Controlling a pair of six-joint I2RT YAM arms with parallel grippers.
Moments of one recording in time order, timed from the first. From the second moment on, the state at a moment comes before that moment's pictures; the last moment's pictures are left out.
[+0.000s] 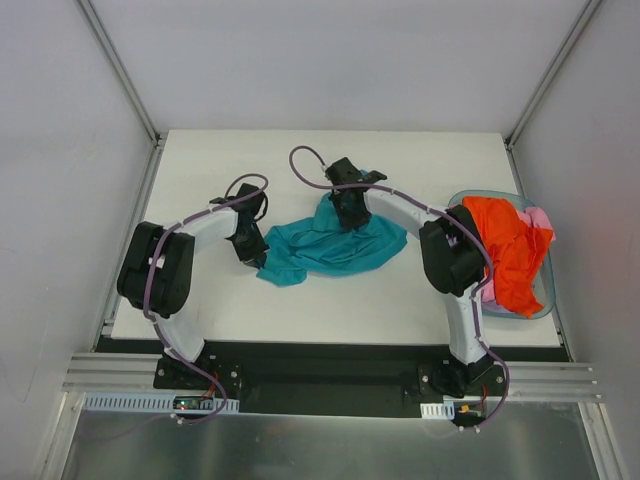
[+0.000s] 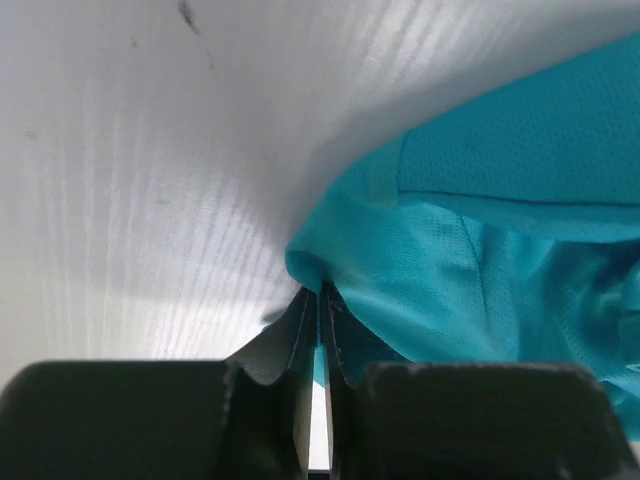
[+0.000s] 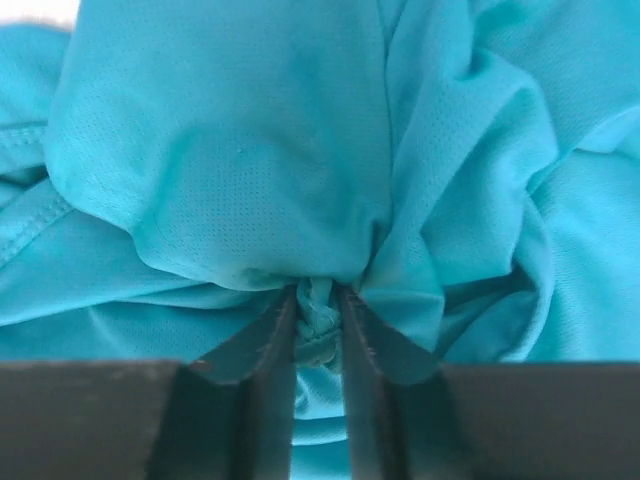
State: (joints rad) left arm -0.33 1.73 1.04 -0.67 0.03 -0.78; right arm 0.64 2.12 1.69 -0.75 0.15 0.18
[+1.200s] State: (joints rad) left arm -0.35 1.25 1.05 -0.76 -0.45 -0.71; right arm 0.63 1.66 1.46 -0.76 0.27 0.21
